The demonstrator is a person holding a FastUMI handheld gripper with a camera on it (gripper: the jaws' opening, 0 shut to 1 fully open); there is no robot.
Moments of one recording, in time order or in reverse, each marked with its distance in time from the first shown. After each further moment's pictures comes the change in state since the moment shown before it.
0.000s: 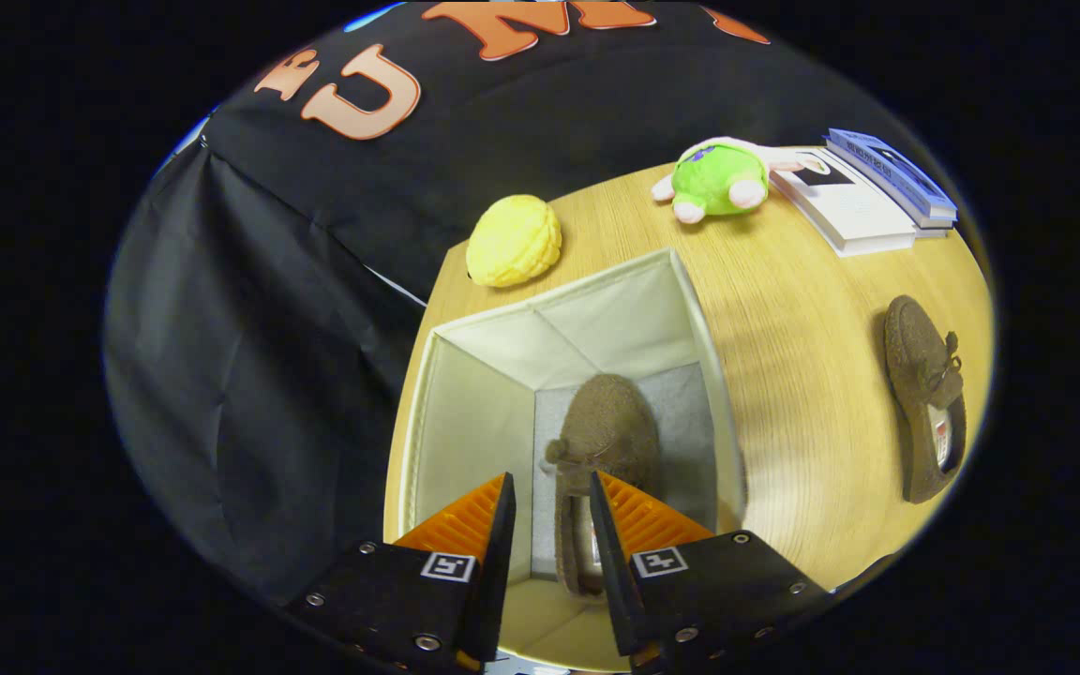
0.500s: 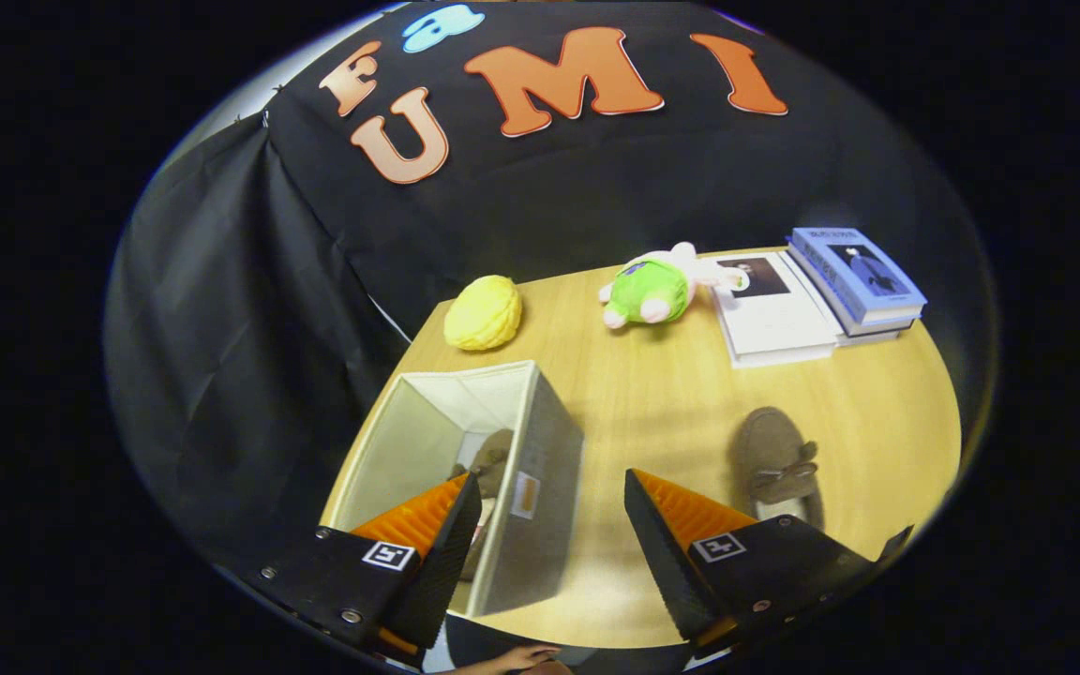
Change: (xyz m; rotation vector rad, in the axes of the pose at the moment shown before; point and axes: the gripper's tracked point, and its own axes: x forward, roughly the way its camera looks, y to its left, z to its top) arm -0.102 -0.112 0.041 -0.225 -0.209 -0.102
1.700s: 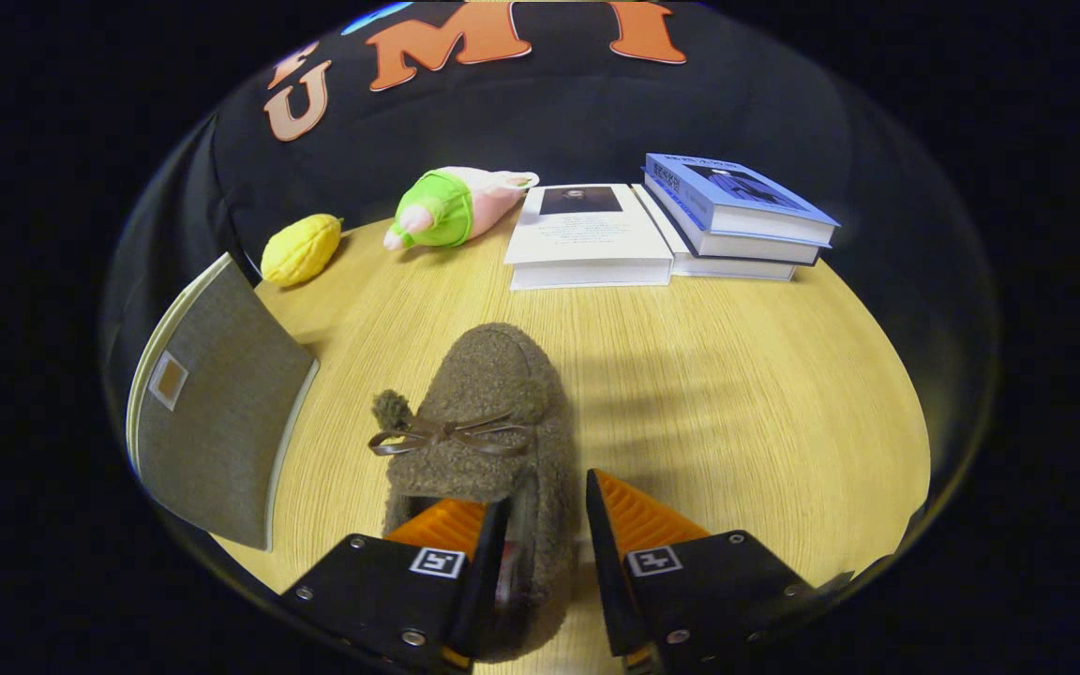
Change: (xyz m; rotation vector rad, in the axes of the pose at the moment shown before) arm 0.073 -0.230 -0.090 0.016 0.067 -0.251
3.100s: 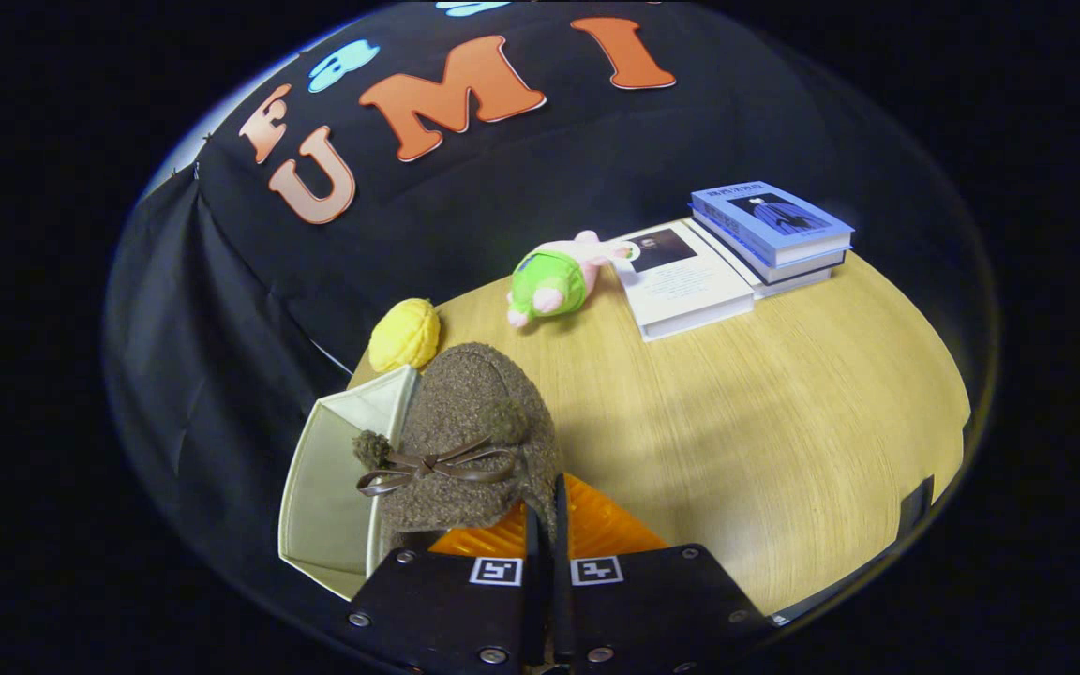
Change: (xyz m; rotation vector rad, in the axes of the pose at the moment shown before) arm -0.104 0.158 0.059 0.204 -0.084 0.170
